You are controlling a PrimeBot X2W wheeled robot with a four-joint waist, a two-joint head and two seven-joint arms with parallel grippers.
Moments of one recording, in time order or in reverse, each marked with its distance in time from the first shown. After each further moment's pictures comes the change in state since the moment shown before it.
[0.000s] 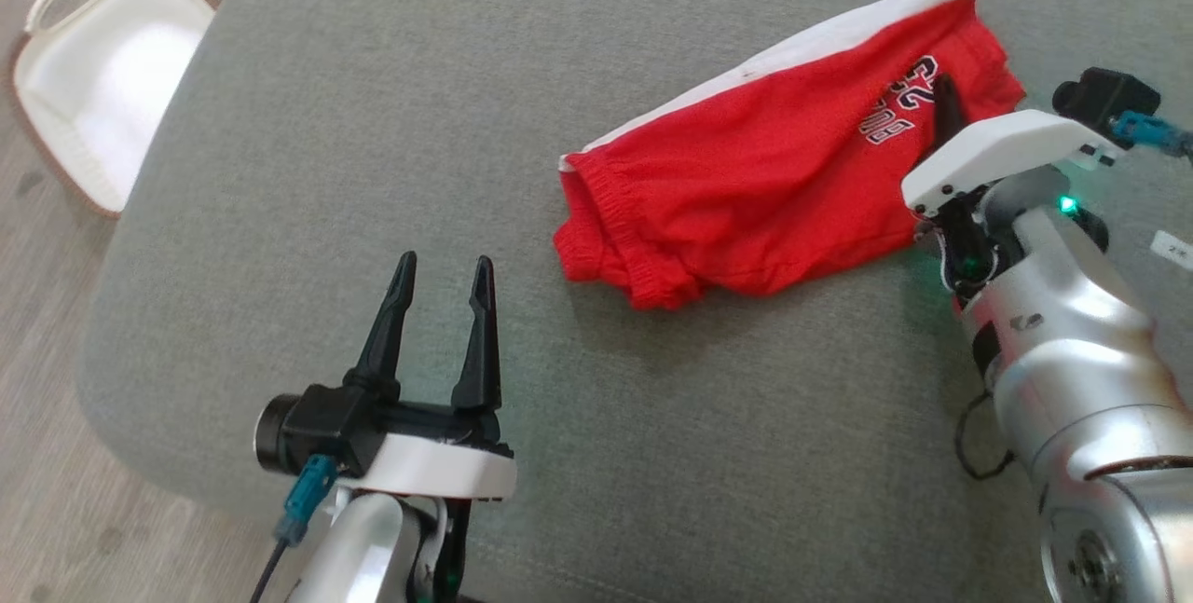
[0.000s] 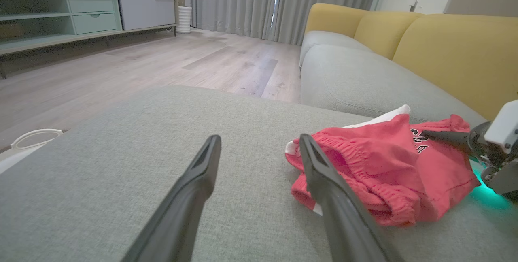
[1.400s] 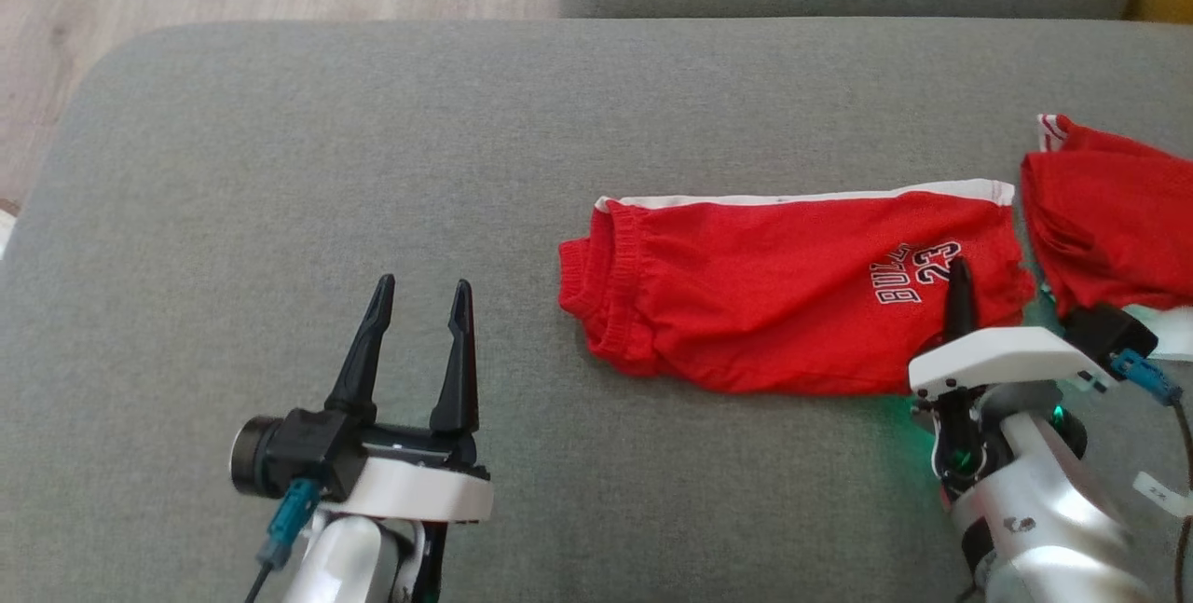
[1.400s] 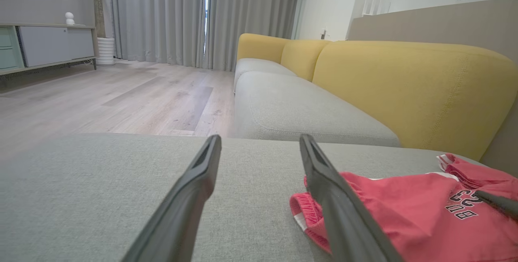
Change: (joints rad) left arm 0.050 0.000 0.067 -0.004 0.074 -0.043 0.000; right arm 0.459 0.016 0.036 -0.330 0.197 0.000 -0.152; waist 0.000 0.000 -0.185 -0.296
